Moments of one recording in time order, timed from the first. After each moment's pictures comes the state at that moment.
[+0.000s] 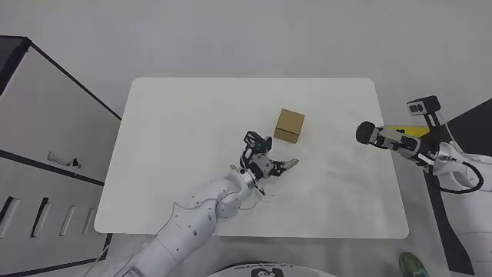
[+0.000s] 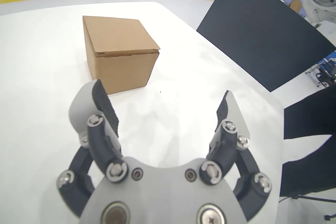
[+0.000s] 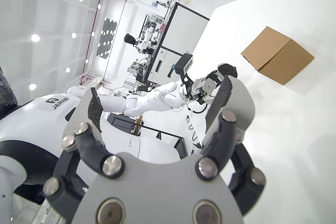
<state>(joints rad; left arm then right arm) 1.30 -1.41 -0.78 -1.22 1.10 -0.23 0.18 -1.52 -0.88 1.68 -1.46 0.67 -0.52 1.30</state>
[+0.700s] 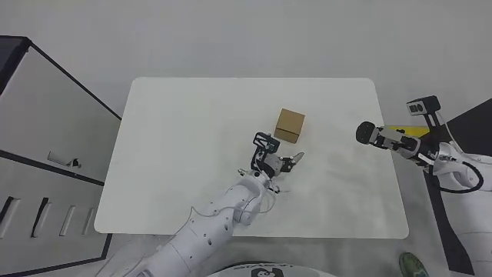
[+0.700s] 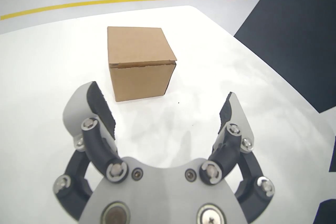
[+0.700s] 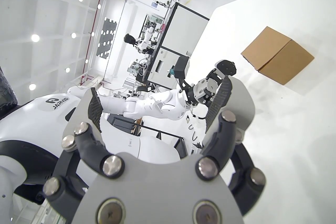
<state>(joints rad) 1.29 -1.48 -0.69 -1.23 1.13 0.16 0.17 -1.52 -0.88 1.68 -1.46 0.67 -0.52 1.30</state>
